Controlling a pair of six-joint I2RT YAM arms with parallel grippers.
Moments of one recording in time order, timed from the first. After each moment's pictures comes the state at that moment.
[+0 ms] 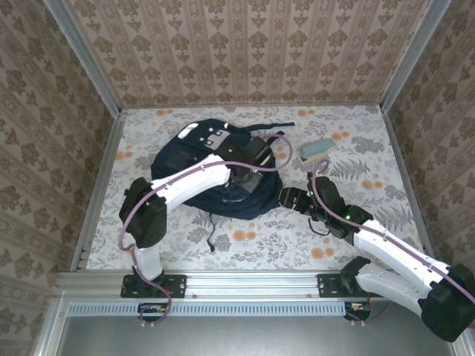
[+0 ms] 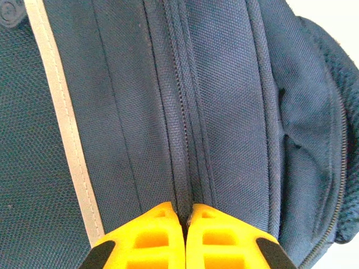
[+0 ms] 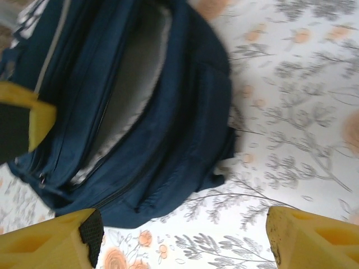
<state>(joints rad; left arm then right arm) -0.90 1.83 1.56 -0.89 -0.22 -0.13 0.58 0.93 0.55 -0.28 0.04 0.74</state>
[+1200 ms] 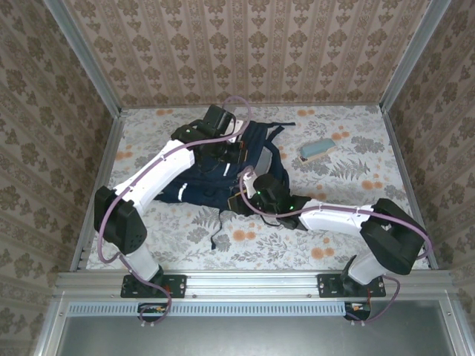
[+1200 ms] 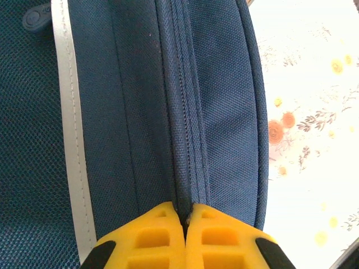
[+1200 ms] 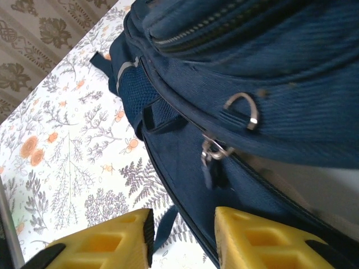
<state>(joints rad) -0.67 1.69 1.59 -0.80 0.25 -0.32 0.87 1.52 0.77 0.22 -0.07 0.40</state>
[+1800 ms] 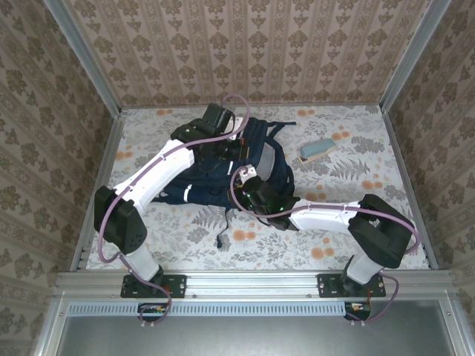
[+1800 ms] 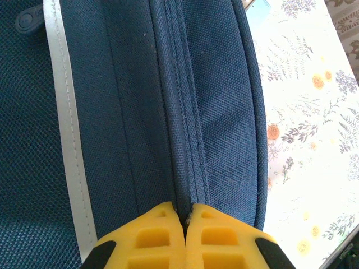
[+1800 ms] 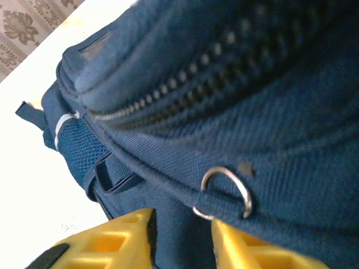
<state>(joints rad) -0.67 1.69 1.59 -0.76 0.28 -0.35 0.91 1.61 0.84 0.22 0.25 0.44</state>
